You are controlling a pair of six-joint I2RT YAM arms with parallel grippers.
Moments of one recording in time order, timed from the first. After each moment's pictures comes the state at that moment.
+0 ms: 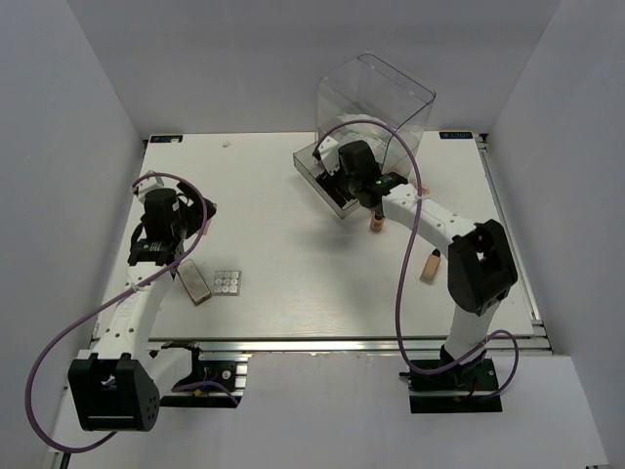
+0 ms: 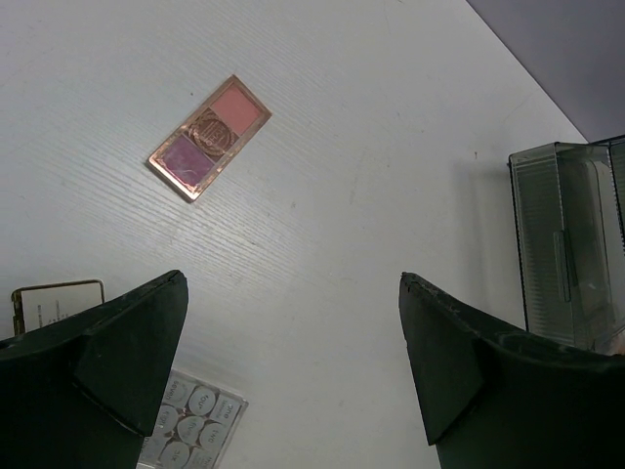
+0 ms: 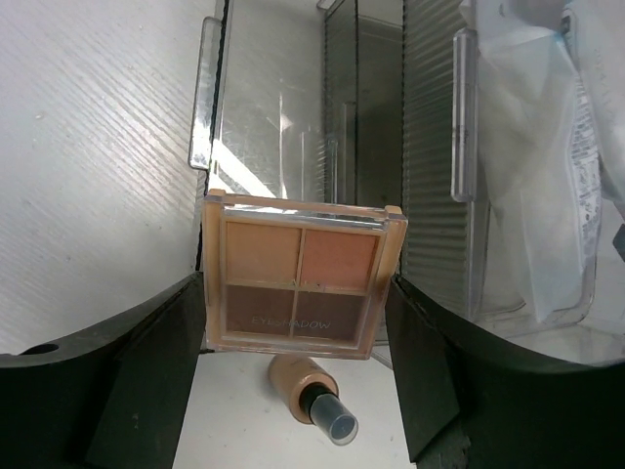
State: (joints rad) left arm -0.01 1.05 0.81 -0.27 -0.15 -0.65; right arm 0.62 1.81 1.47 -0.29 0.14 -0.40
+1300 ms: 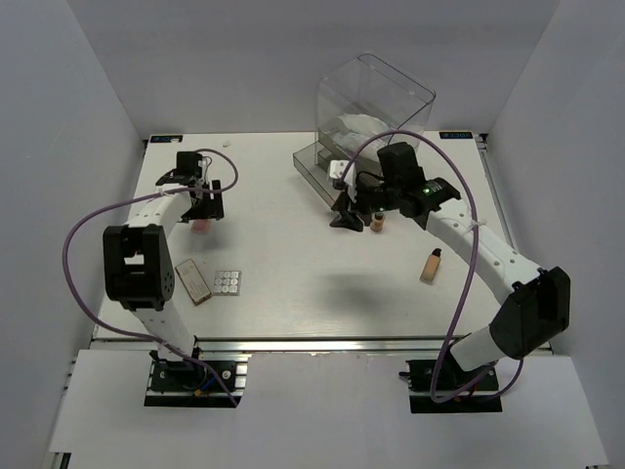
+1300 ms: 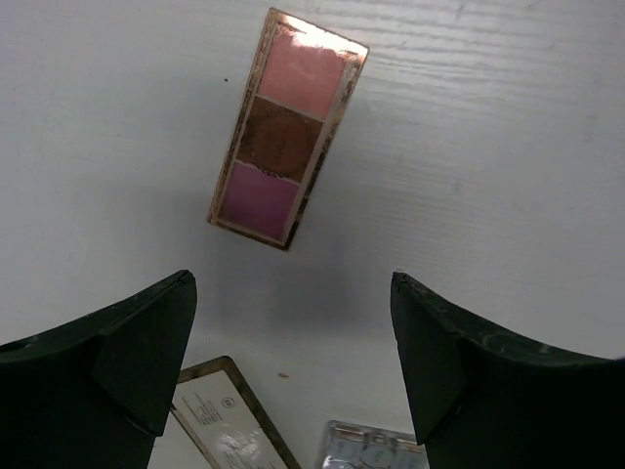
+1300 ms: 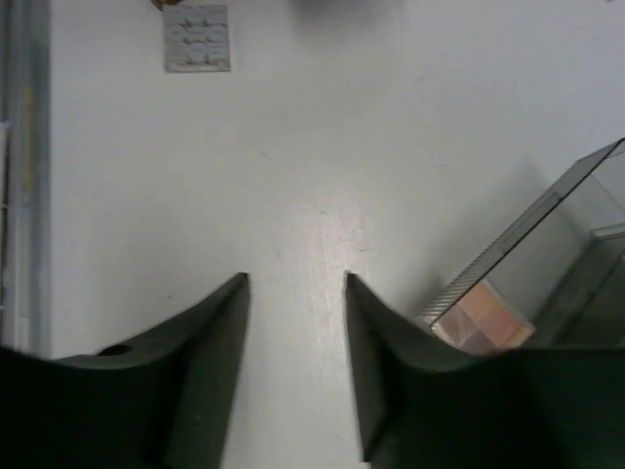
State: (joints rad) left arm -0.01 1.75 1.29 -0.55 -0.15 -0.11; right arm 0.57 1.48 1.37 -0.56 -0.71 -0.68
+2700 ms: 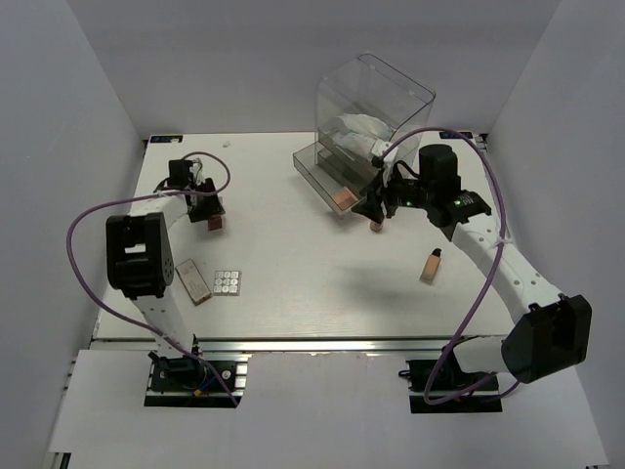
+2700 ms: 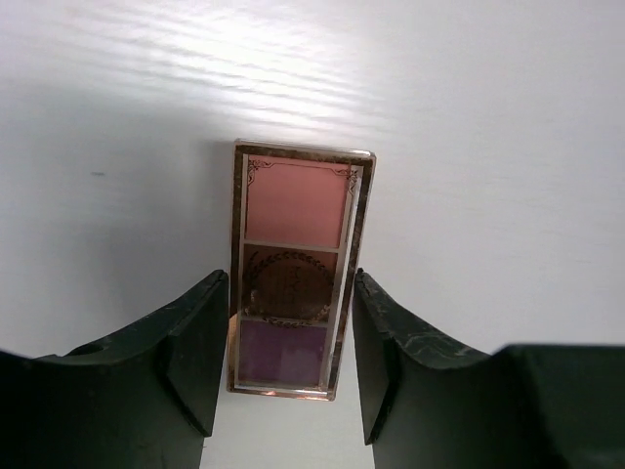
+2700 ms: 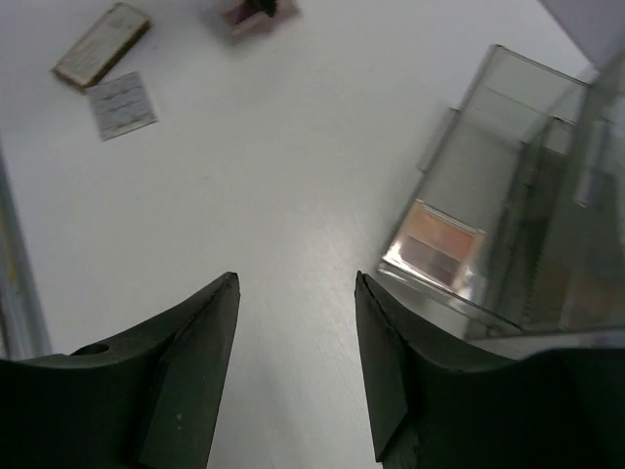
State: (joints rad) left arm 0.07 1.91 1.25 -0.30 0.13 -0.21; right arm 0.38 1.33 1.18 -0.34 -0.76 -0.38
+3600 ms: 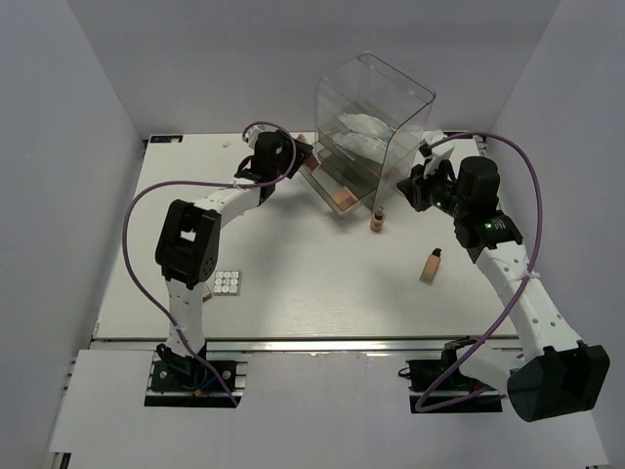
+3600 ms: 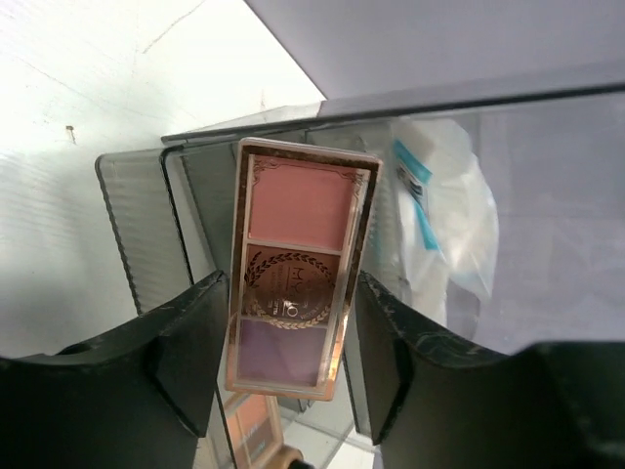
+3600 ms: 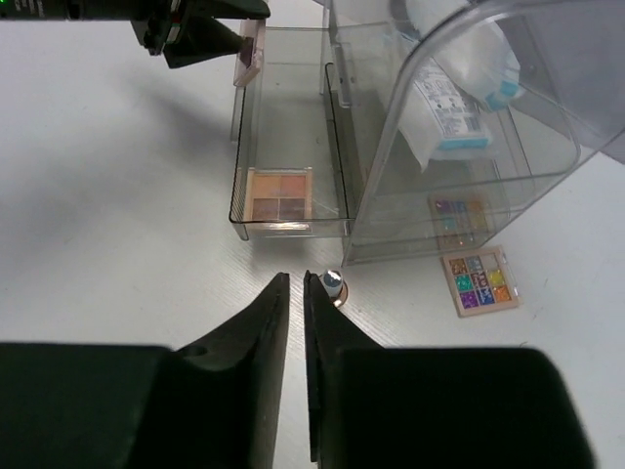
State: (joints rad) left arm -0.41 2.07 1.53 0.20 -0.04 -1.14; right arm 0.23 1.12 1.04 -0.21 -0.42 -0.16
